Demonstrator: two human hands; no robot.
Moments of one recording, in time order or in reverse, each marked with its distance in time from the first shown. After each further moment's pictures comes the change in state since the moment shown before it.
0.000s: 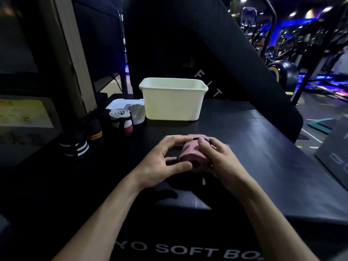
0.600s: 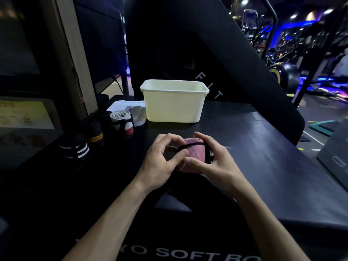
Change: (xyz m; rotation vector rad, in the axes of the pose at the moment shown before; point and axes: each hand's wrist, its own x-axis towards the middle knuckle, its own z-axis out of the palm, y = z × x) left_hand 0.004 0.004 0.008 0.141 0.311 0.018; right_hand -0.001 -0.001 0.001 -0.429 -0.009 -0.246
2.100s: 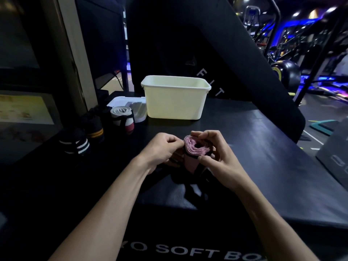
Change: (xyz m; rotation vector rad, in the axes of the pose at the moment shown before) left_hand 0.034 0.003 -0.002 -0.133 -0.166 -0.533; right_hand 0.003 0.014 -0.001 0.186 -0.044 -0.120
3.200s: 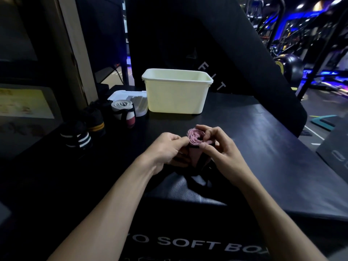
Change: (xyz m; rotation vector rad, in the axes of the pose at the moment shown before) left_hand -0.011 -0.001 0.012 -0.110 -0.027 -0.119; right_hand 0.001 0.001 -0.001 -0.100 0.044 0.002
